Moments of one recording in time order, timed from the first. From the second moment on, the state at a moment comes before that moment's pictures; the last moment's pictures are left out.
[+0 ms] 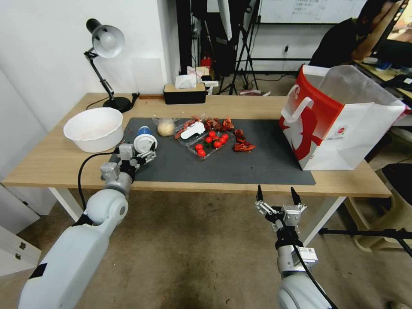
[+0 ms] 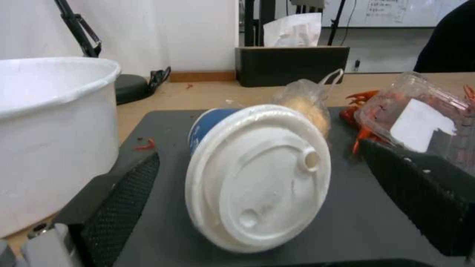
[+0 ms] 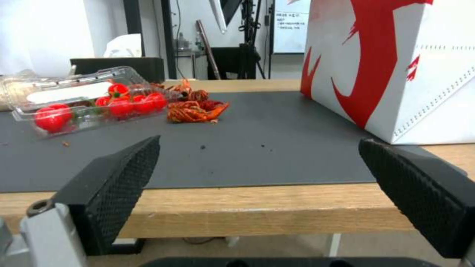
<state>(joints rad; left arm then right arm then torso) 0.97 -1.04 -0.28 -1.71 -0.61 0.13 -0.20 -1.57 1.27 0.29 2.02 0.12 0.20 0.38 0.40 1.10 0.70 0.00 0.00</state>
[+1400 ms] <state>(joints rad) 0.87 -1.08 -0.24 -1.60 -0.58 0.21 -0.21 -1.58 1.28 0.29 2.01 0.12 0.20 0.38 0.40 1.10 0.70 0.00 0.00</state>
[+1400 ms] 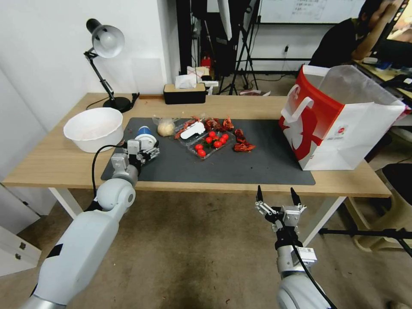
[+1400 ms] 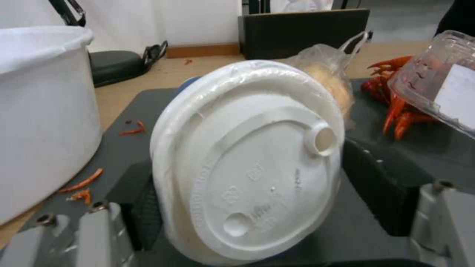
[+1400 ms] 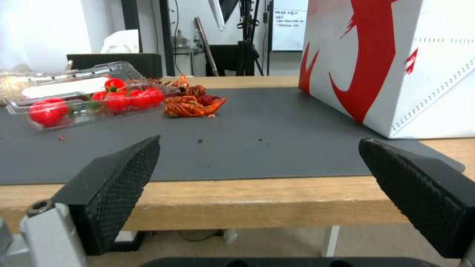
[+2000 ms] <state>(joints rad) 0.86 -1.06 -0.22 -1.61 -0.57 0.15 -0.16 -1.58 1.28 0.29 2.01 0.11 0.21 0.38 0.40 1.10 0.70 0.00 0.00</state>
